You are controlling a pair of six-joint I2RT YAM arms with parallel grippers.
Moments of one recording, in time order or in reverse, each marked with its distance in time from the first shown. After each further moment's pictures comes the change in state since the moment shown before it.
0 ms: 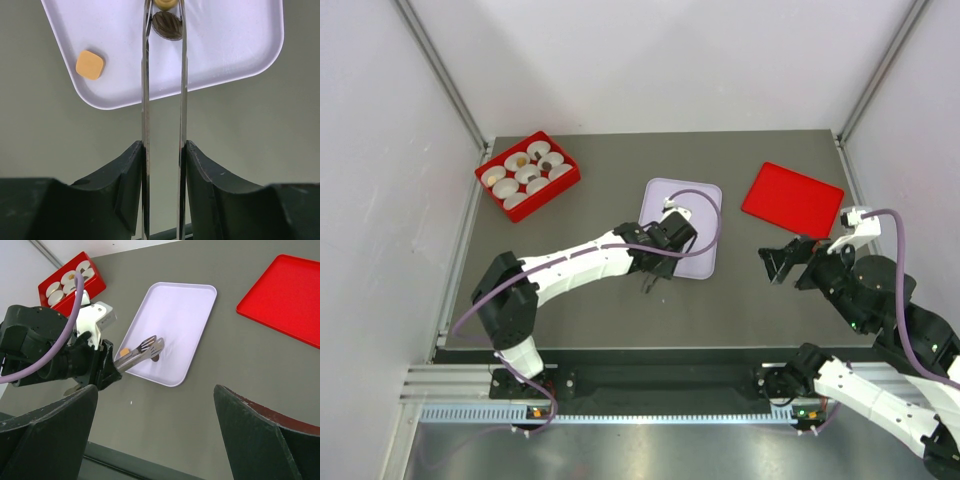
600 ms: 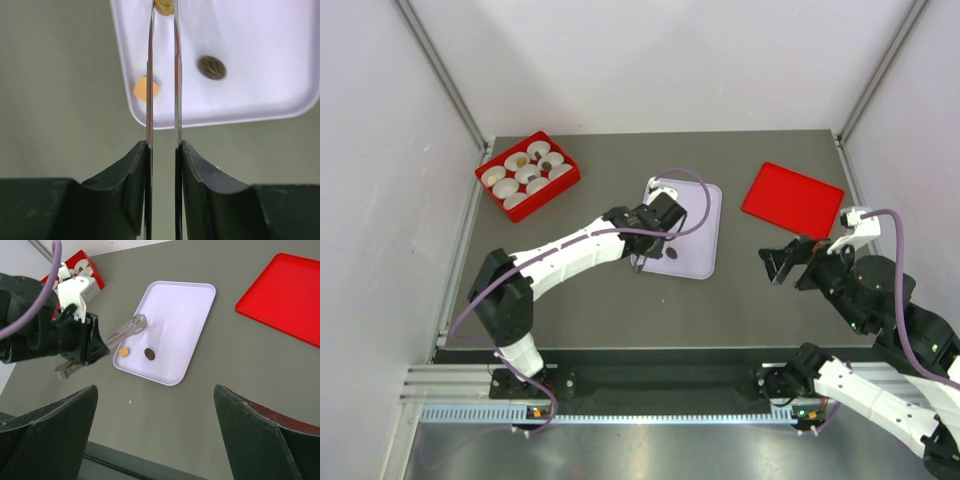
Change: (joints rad) left arm 0.082 0.000 0.069 -0.040 -0.097 0.030; right arm 0.000 0.000 0.000 -0.007 0.002 0.000
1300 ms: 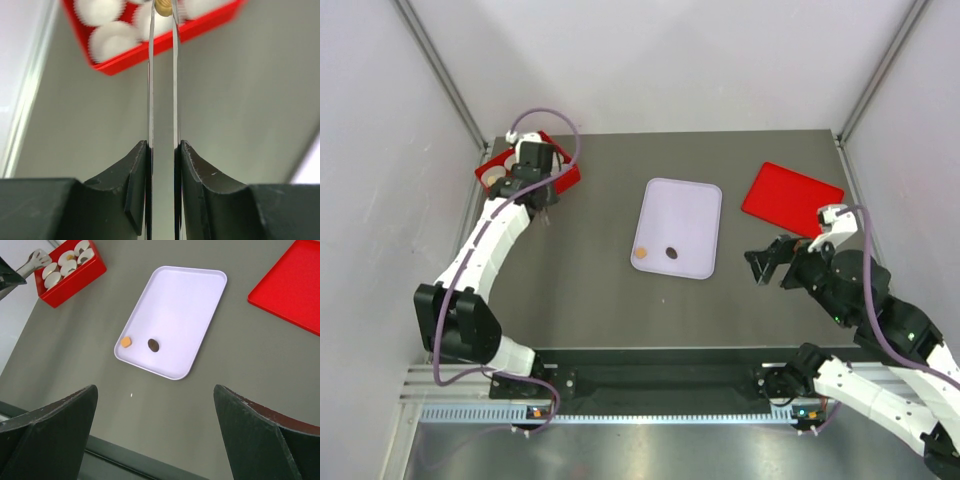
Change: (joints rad) left arm 0.665 -0.238 -0.043 0.064 -0.023 0.110; right arm 0.000 0.029 -0.068 0.056 -0.047 0.000
